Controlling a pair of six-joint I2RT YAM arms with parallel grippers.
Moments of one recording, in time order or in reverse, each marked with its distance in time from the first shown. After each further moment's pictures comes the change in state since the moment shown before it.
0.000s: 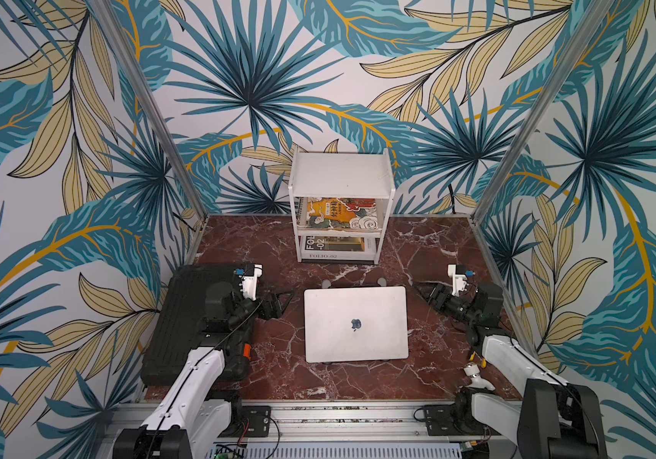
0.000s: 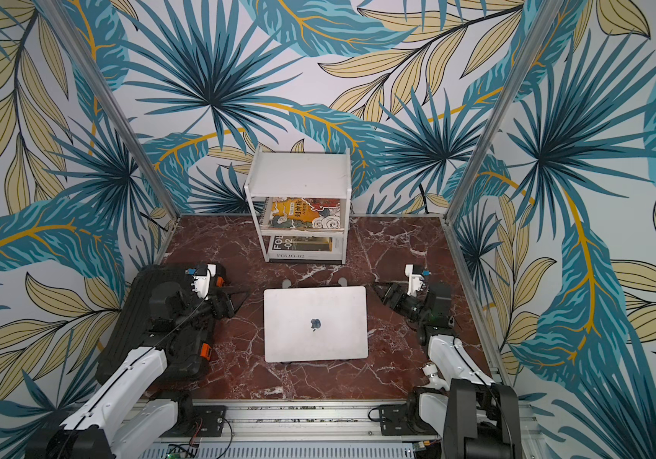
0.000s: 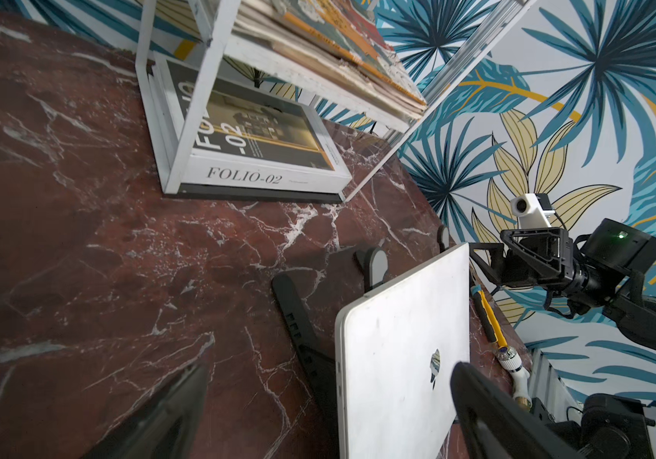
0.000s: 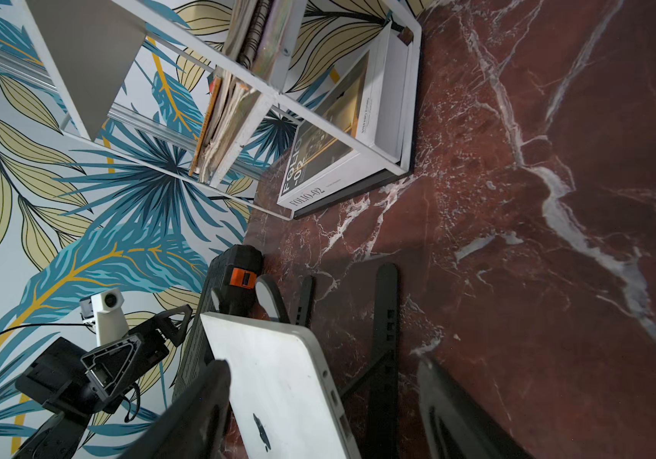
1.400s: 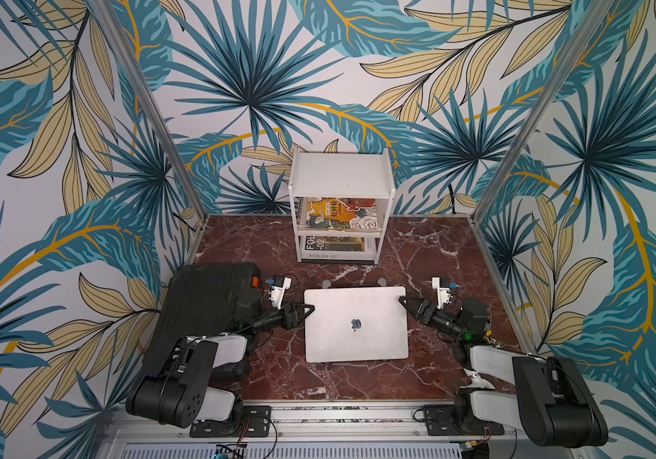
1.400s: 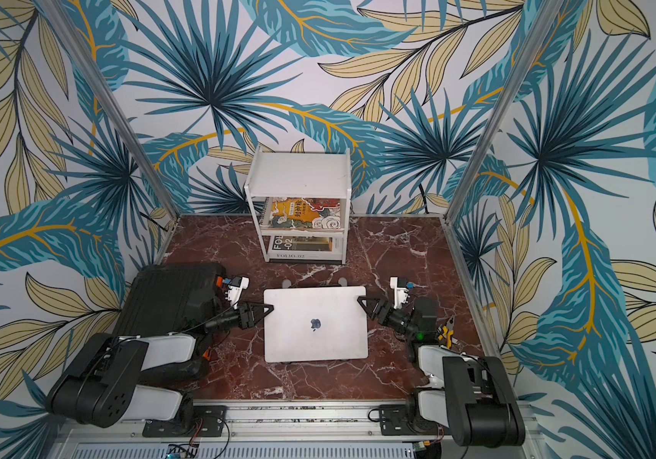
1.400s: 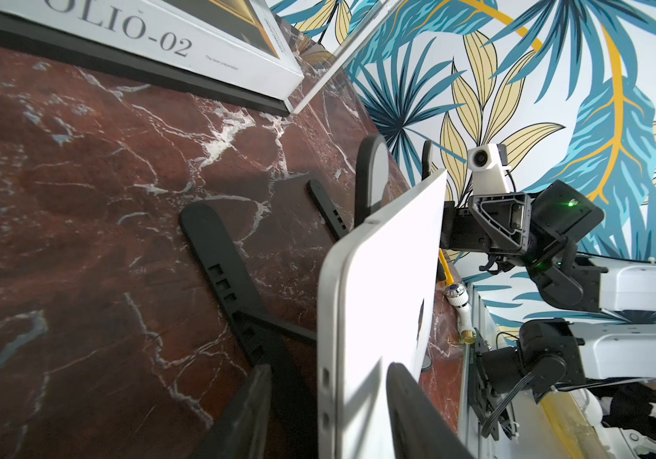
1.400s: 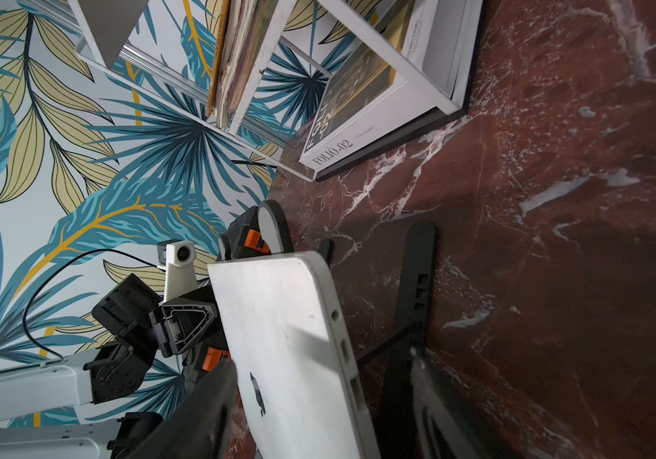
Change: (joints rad) left arm -0.204 0.457 -0.089 0.534 0.094 -0.132; right arm 0.130 0.117 -0.179 0.396 0.001 0.060
